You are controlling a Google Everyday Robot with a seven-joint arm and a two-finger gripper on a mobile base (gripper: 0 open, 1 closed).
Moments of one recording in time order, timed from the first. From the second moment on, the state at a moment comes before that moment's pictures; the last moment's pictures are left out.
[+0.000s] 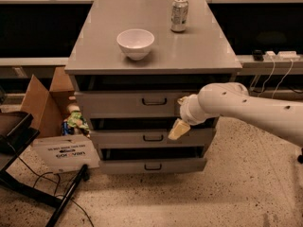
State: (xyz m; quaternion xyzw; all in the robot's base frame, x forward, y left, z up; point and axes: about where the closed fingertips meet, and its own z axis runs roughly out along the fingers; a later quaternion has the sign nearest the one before) arm 0.632 -0.100 0.637 -0.59 0.75 0.00 0.31
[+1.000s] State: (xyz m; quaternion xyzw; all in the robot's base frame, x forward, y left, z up) arm 0.610 -0.098 0.731 -0.65 0.71 -0.08 0.27
